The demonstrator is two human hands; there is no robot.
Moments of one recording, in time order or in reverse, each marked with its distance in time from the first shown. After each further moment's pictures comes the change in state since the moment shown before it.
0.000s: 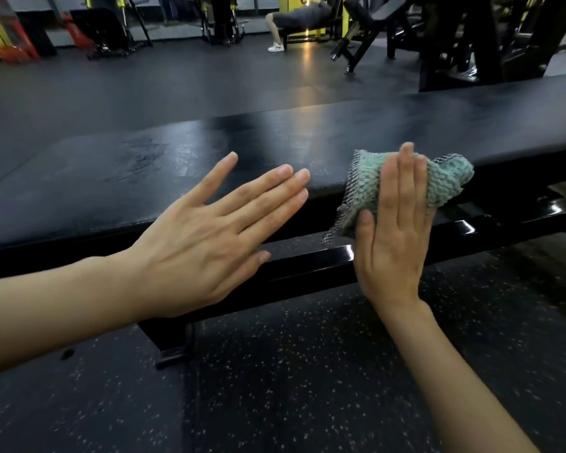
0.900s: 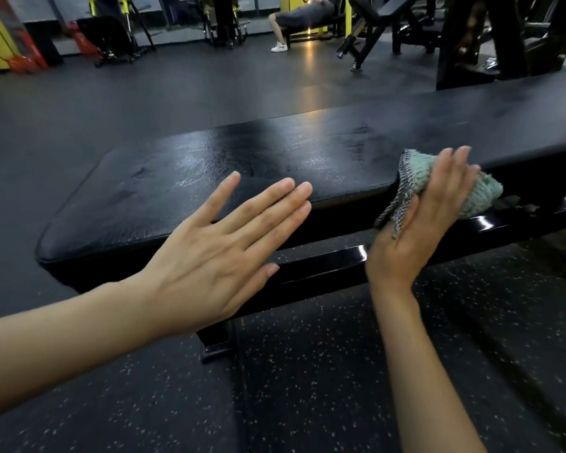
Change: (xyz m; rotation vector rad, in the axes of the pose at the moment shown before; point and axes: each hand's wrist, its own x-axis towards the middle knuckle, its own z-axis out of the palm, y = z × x) left_hand -0.063 -0.023 -0.007 0.014 -0.023 -0.032; right_hand 0.005 -0.073 0.036 0.163 0.316 0.358
